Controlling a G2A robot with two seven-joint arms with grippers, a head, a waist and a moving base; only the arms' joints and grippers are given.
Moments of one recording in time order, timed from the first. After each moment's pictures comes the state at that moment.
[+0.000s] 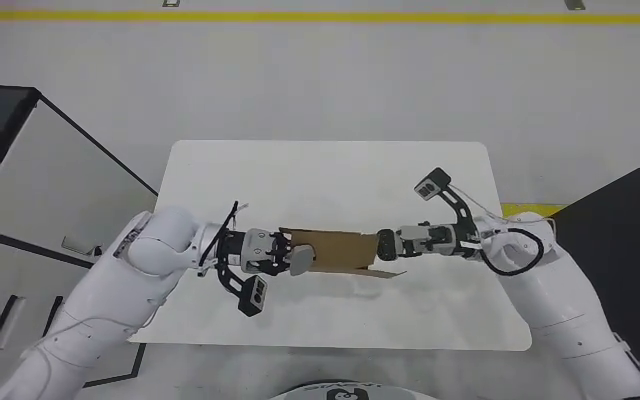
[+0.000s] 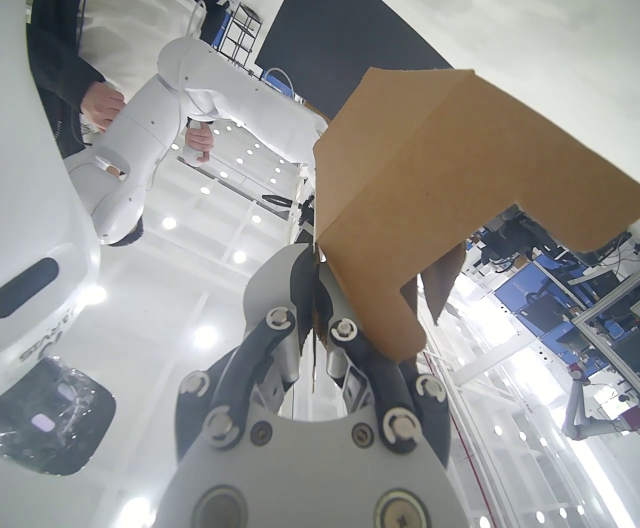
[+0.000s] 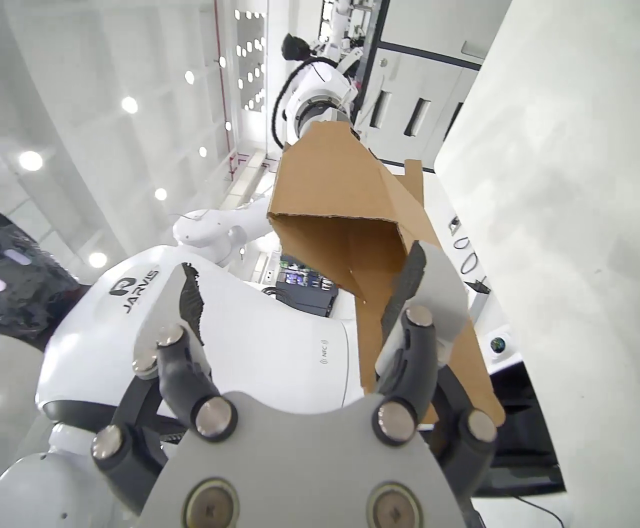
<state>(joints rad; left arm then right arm) 1.26 -0.80 -1.10 -1.85 3.07 0.85 0.88 -1.33 -0.93 1.25 -1.61 0.78 -0.21 1.34</state>
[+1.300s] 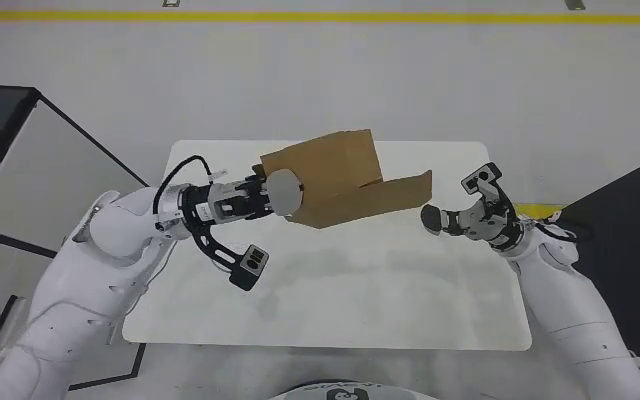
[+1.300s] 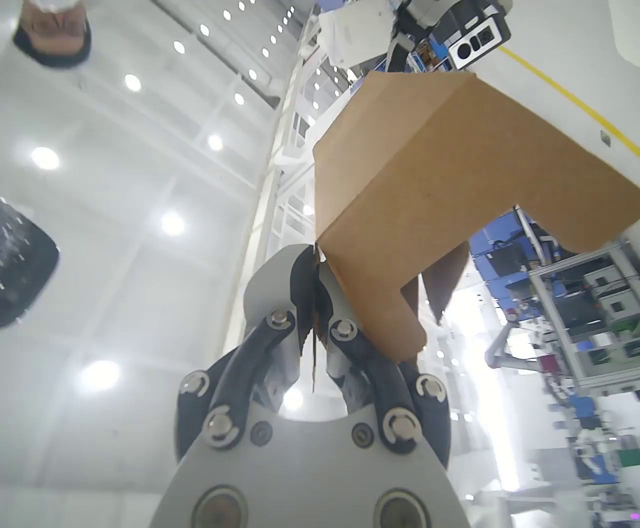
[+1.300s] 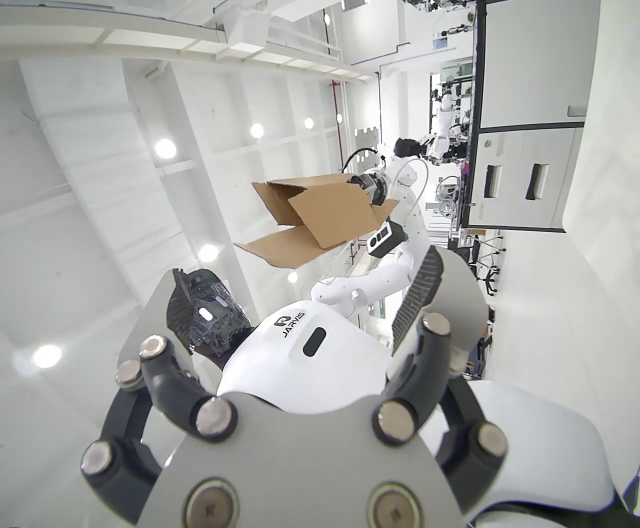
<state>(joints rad) 1.22 -0.80 -1.24 -1.95 2.60 0.48 0.81 -1.39 -0.94 1.37 -1.43 1.15 -0.06 1.34</state>
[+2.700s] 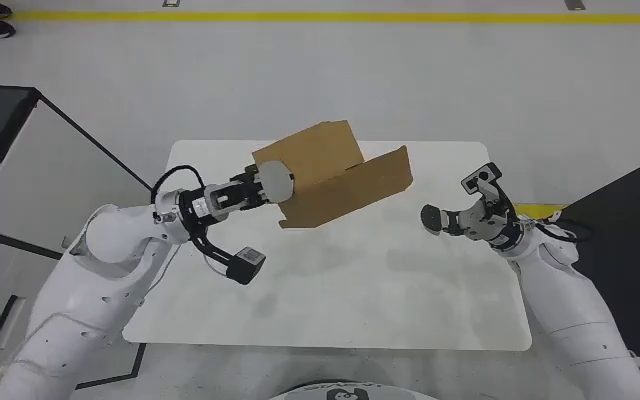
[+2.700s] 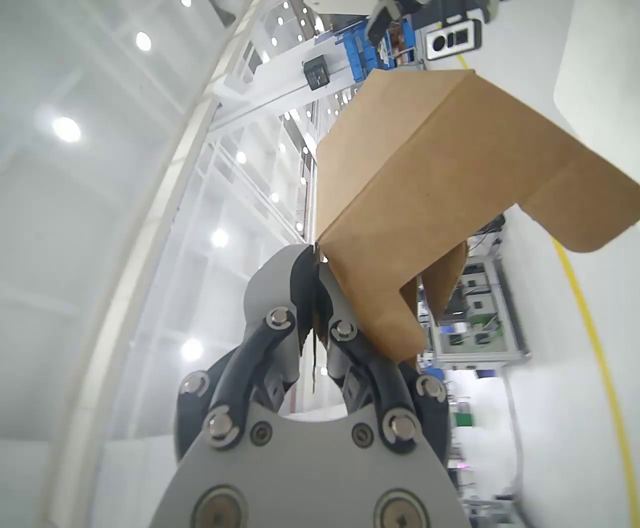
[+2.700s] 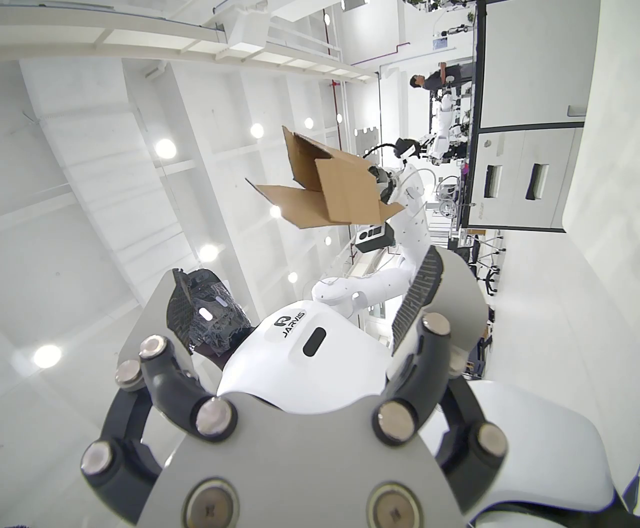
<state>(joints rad) 1.32 -0.82 -1.31 -1.98 2.65 0.32 0.77 -1.39 -0.94 1.37 -1.43 1.15 -0.06 1.34</state>
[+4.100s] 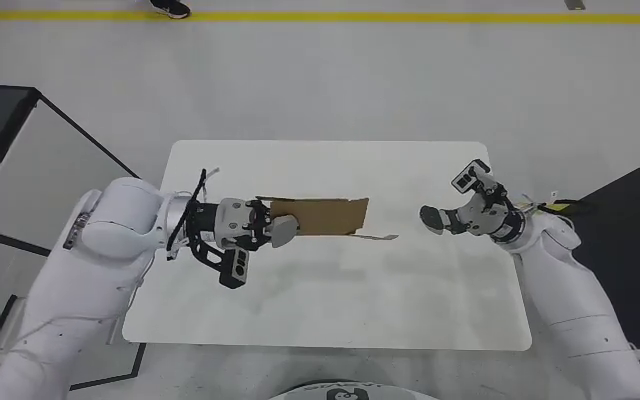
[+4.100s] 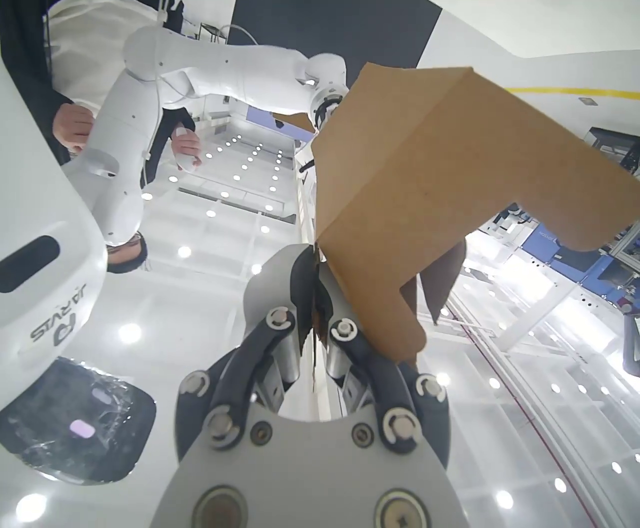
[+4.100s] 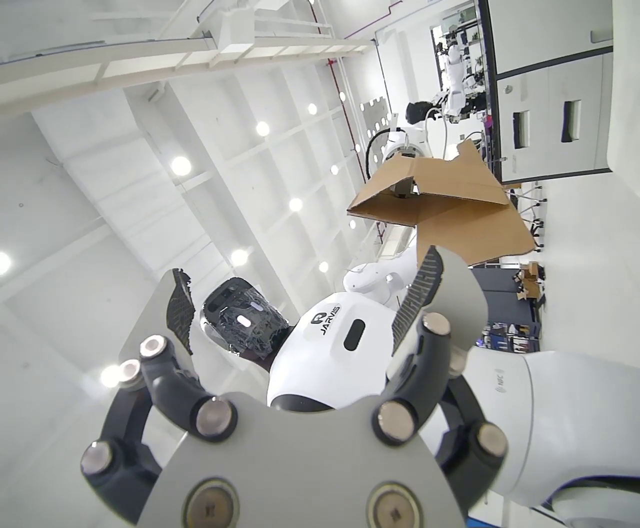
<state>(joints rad) 1.24 -0.82 -1.32 -1.96 3.07 0.84 0.98 -1.36 -0.95 1.36 -1.45 1.20 0.23 1.32</state>
